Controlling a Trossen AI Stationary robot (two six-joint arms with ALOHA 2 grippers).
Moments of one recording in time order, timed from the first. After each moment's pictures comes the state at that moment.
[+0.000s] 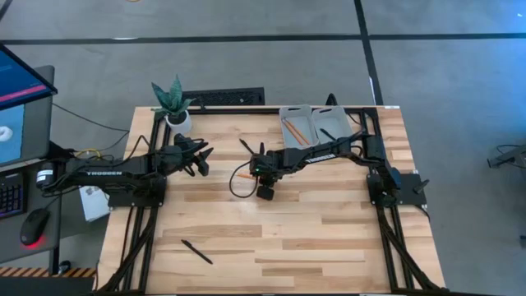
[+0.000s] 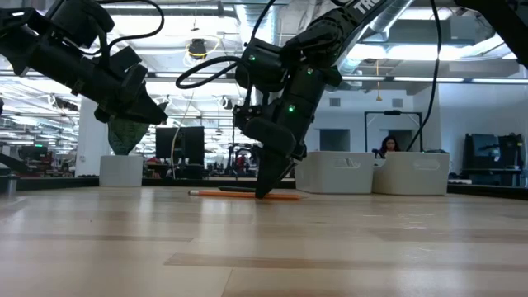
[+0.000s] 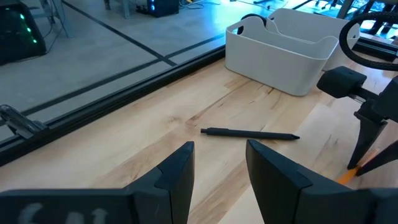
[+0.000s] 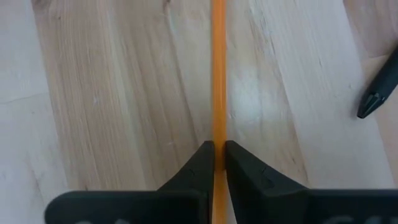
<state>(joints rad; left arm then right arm) 0.23 0.70 0.21 0.12 -0.46 -0.27 -0.06 2.14 1.42 -0.48 0.00 0.11</state>
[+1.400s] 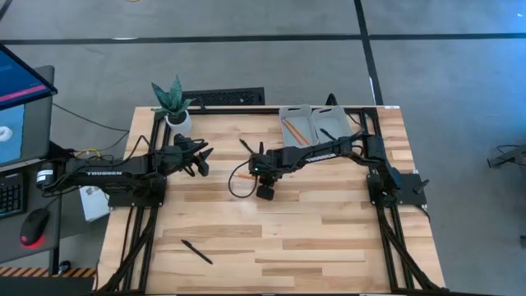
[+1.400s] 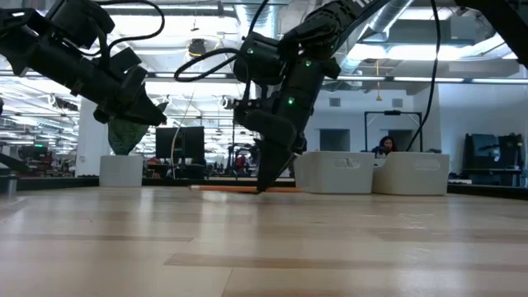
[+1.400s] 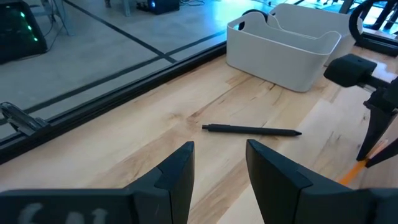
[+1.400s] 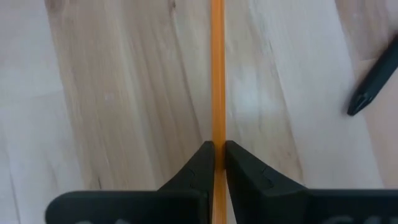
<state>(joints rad) 0.23 0.70 0.21 0.10 -0.46 -0.27 -0.06 2.11 1.47 -0.54 0.00 0.11</state>
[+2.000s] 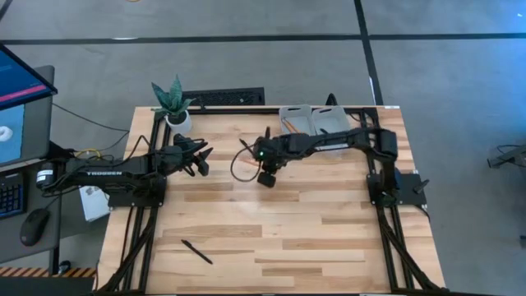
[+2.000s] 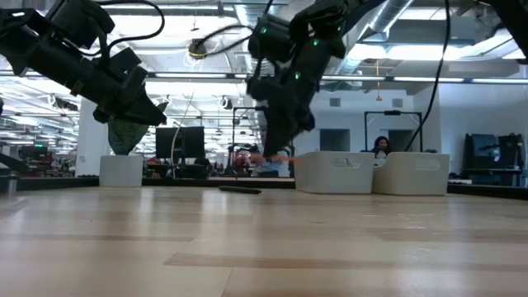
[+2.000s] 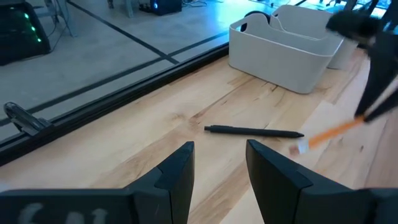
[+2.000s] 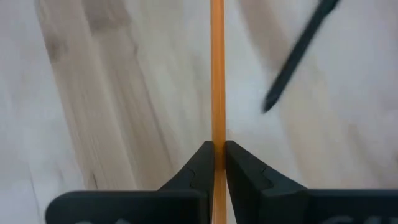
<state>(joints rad) 0.23 0.70 0.21 0.10 -0.47 -0.28 -0.14 1.99 1.47 -0.61 0.00 0.14</state>
